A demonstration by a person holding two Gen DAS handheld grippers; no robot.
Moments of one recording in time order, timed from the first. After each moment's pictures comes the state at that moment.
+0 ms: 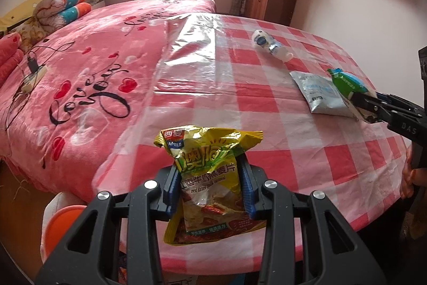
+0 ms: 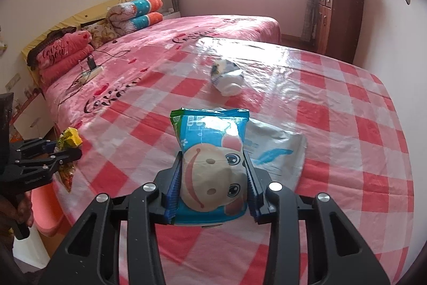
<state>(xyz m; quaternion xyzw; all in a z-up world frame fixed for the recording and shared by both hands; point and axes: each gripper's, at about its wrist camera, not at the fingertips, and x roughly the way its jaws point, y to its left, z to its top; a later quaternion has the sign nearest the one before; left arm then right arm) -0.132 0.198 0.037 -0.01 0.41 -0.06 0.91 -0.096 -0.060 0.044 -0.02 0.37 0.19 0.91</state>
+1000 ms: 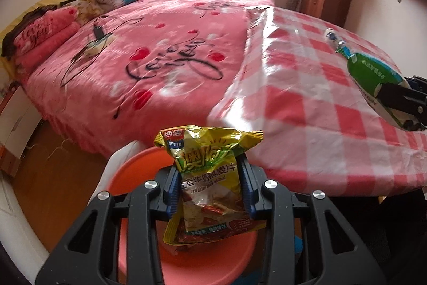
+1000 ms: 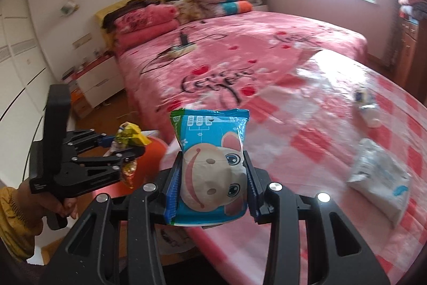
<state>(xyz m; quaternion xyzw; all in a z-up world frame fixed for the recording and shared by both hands) -0.218 0.300 0.031 -0.02 0.43 0.09 0.90 -0.163 0.110 0.073 -0.08 0.36 0.40 0.84</state>
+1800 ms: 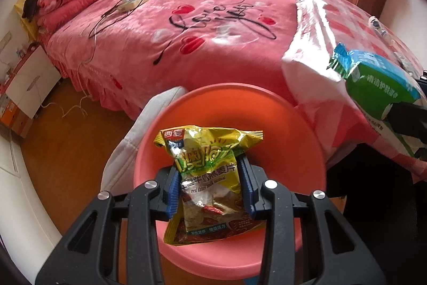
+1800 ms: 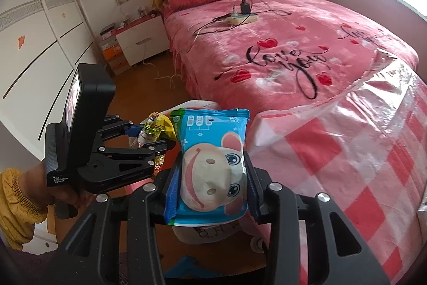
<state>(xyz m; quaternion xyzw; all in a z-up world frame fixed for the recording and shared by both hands) -0.259 0.362 -0.024 -0.06 0.48 0.16 0.86 -0.201 0.217 0.030 -0.15 0.40 0.50 0.76</state>
